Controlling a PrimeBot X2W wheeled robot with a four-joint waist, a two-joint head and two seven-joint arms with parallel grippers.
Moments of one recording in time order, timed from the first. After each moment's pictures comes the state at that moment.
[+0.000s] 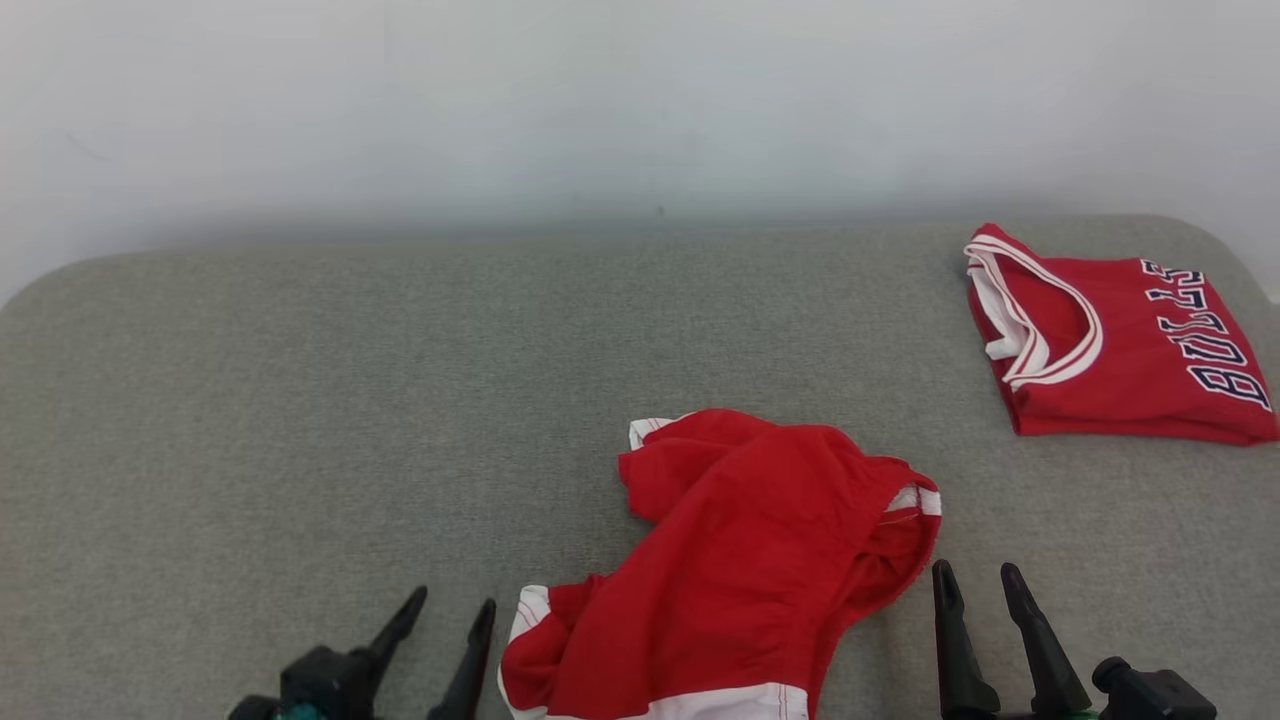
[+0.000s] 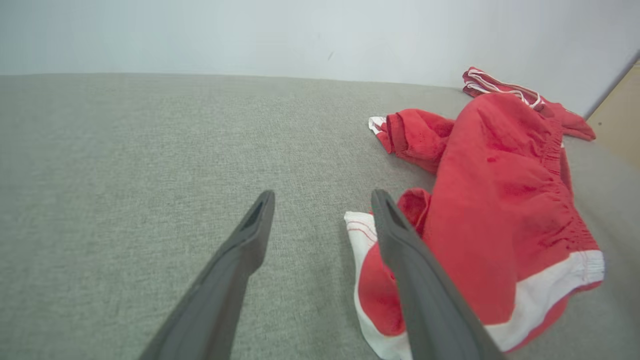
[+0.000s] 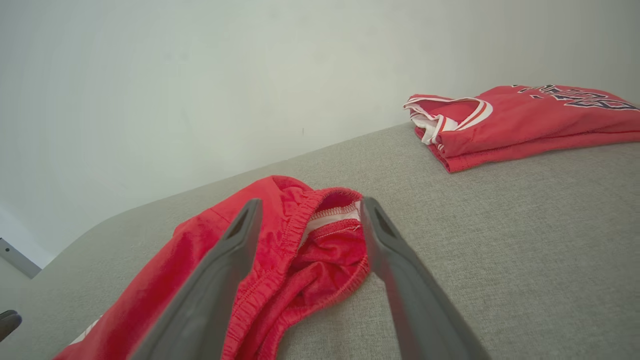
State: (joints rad) left arm -0.13 0.25 -0.39 0.37 -0.44 -0.13 -0.24; right arm 0.09 -0.05 0.04 0.11 0.35 0.13 -0.26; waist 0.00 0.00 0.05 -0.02
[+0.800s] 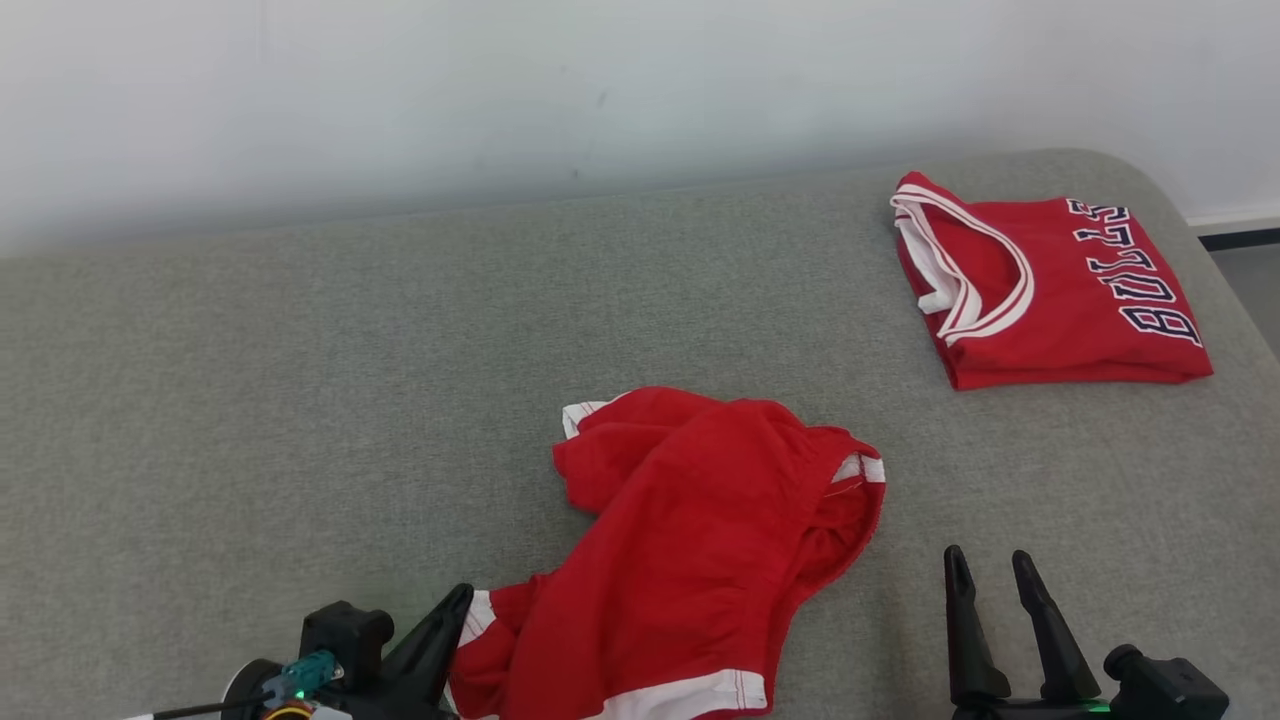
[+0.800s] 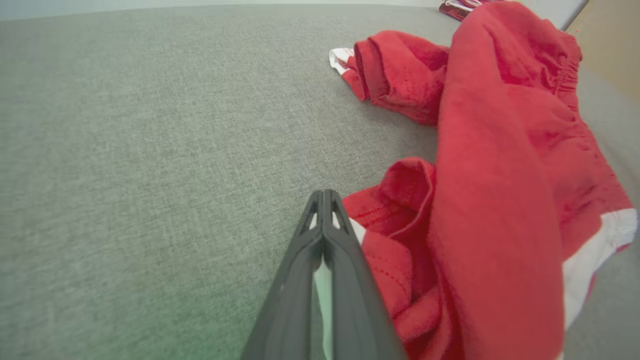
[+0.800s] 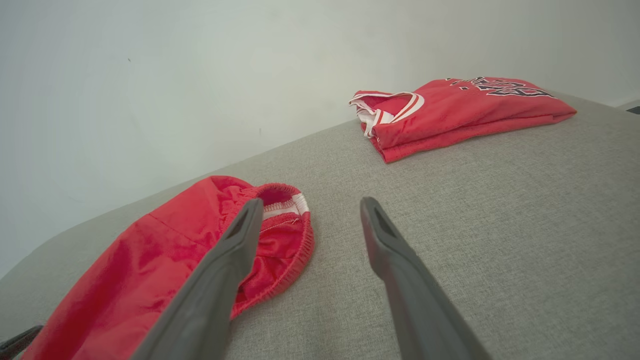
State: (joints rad) left arm -0.29 0.33 -0.57 0.51 -0.57 -0.13 -0.17; right arm 0.07 -0.05 0.03 0.12 0.36 0.13 -0.26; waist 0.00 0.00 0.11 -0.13
